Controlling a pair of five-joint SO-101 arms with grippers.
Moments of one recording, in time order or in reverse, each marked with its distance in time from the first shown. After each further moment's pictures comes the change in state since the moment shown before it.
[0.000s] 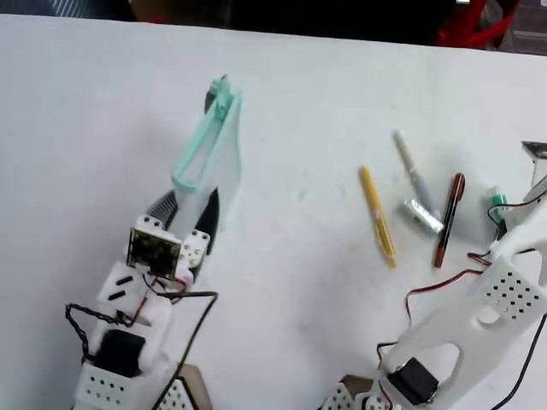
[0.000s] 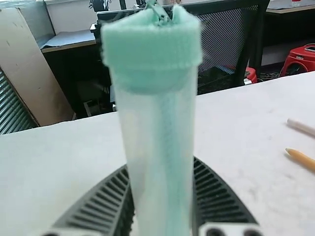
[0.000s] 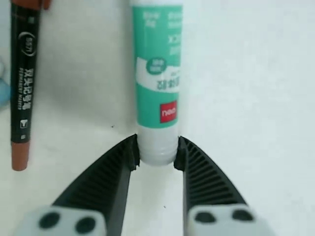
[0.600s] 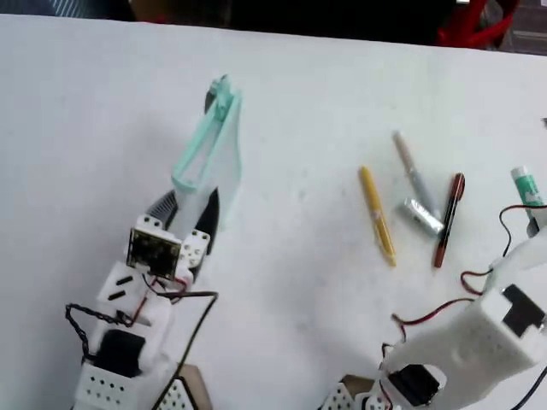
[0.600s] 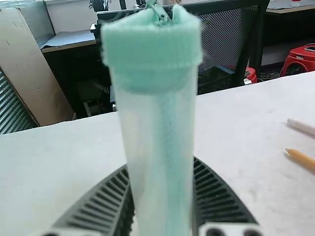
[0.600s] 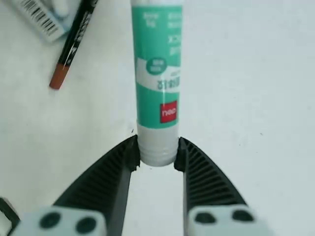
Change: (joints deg) left arm 0.0 0.0 0.0 0.0 0.0; right arm 1.9 -36.2 23.6 2.0 19.5
